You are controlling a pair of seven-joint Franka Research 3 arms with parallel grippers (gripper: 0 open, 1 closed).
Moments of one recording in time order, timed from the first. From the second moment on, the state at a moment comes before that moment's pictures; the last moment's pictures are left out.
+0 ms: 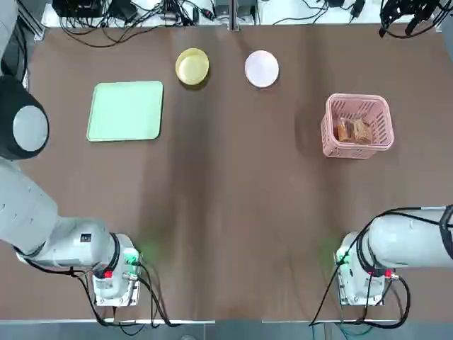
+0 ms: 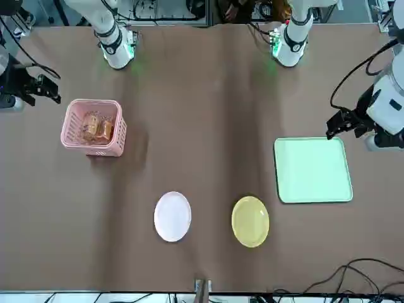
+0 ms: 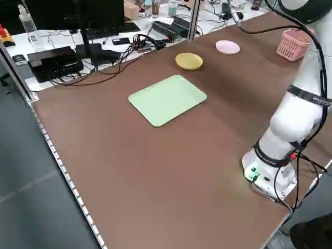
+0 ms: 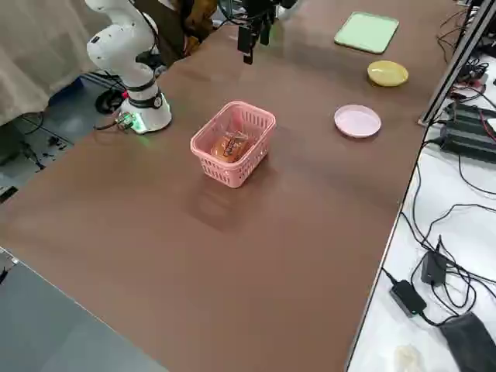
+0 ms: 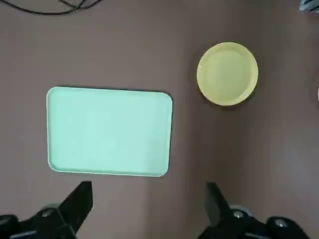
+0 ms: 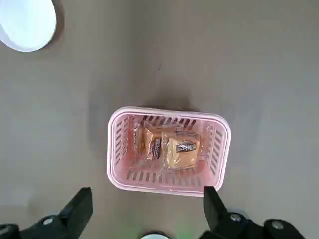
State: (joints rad) left arm -0.01 0.18 -0.16 -1.33 -0.01 1.56 -0.22; right arm -0.03 -0.12 0.00 -1.76 0.02 1.55 -0.07
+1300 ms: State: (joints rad) left arm 0.27 0.43 -0.14 -1.76 0.07 2.21 -0.12; right arm -0.03 -0.12 0.00 -1.76 0.02 1.55 -0.07
